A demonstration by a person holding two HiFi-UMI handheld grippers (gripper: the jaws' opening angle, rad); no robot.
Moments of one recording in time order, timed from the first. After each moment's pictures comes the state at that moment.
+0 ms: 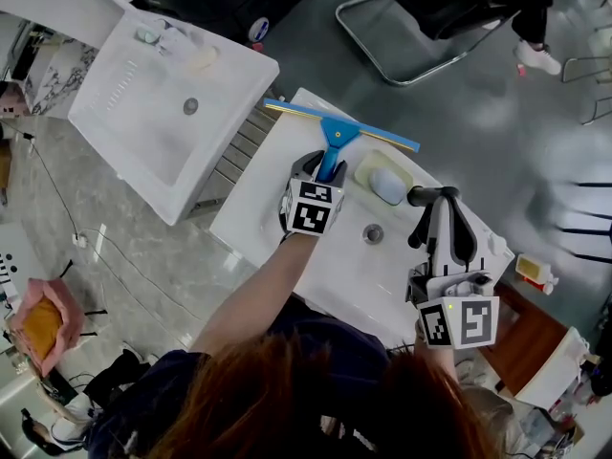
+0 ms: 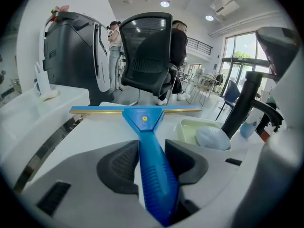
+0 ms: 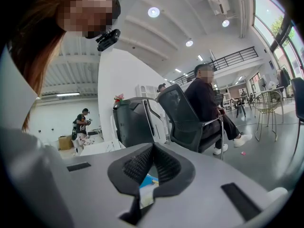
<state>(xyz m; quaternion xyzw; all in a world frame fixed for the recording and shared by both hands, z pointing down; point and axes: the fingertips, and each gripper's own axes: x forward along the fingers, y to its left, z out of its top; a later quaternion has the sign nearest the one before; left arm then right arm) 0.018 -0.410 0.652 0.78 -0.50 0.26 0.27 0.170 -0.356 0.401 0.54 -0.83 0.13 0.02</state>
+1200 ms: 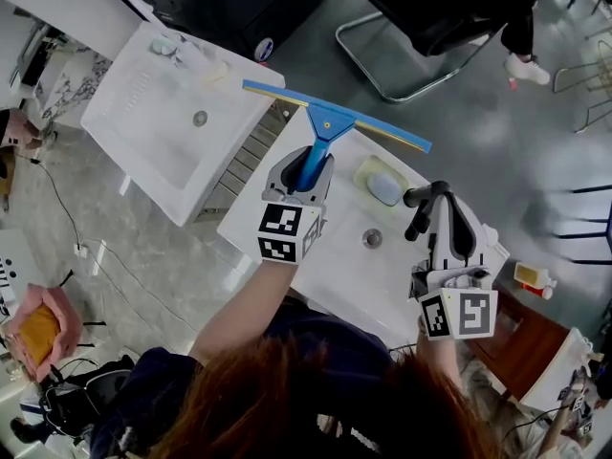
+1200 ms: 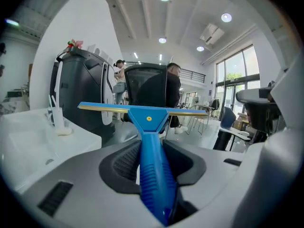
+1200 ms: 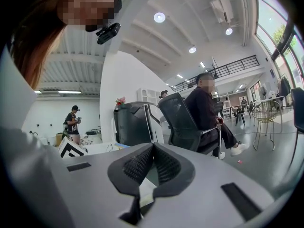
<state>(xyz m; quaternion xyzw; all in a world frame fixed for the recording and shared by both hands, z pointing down) -0.007 -0.384 0.485 0.82 -0.54 0.11 0.17 0.179 -0.325 0.369 0.55 -0.83 0.09 0.01</state>
